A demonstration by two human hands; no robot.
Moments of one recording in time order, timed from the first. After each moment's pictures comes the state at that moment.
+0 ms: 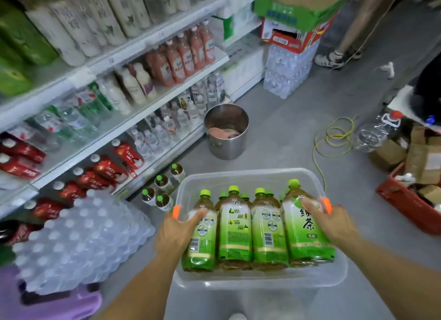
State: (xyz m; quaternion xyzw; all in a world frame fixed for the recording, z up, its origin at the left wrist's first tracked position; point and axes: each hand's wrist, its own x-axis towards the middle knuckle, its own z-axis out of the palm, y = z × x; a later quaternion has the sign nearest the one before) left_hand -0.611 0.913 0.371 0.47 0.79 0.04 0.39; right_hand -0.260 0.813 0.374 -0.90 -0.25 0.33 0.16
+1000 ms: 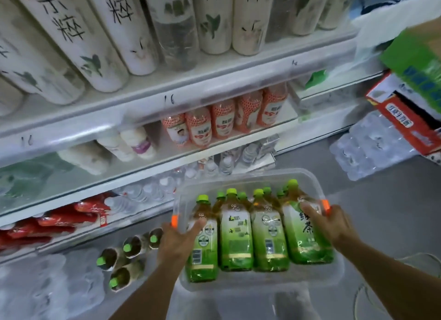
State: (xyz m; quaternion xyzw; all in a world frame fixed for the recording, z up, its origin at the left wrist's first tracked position) left_hand -0.465 1.422 0.224 0.24 0.84 0.16 0.45; right_hand -0.109 1.497 0.236 -0.80 -0.47 0.35 0.05
